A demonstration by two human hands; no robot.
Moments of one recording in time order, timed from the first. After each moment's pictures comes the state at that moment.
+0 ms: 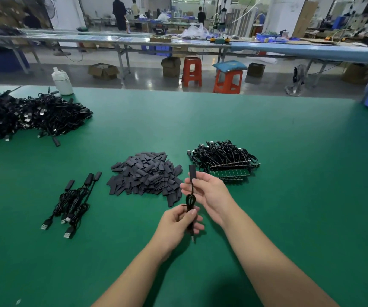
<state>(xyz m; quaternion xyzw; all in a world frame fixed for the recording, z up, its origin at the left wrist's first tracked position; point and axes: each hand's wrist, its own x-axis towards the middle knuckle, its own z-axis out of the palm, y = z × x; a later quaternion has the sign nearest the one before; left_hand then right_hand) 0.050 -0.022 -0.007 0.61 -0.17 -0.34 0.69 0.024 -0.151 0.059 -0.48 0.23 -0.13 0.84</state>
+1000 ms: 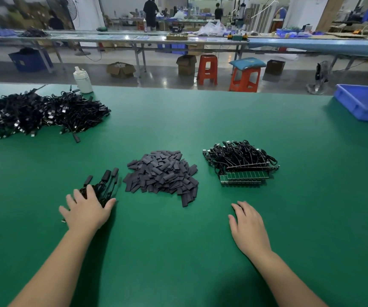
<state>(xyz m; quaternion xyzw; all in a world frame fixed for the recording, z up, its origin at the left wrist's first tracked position) 0.219 0.149 -0.024 1.00 0.01 -0.04 0.00 -0.036 -0.193 -0.059 -0.95 0.28 -0.07 0.09</state>
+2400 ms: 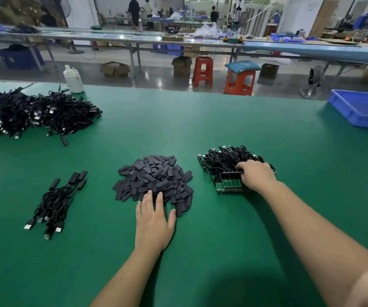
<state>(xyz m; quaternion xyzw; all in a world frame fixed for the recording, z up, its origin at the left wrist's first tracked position) 0.131 -0.002 -0.069 0.96 -0.23 0.07 0.17 0.072 -0.311 0.045 -0.96 0.26 0.02 -0.05</state>
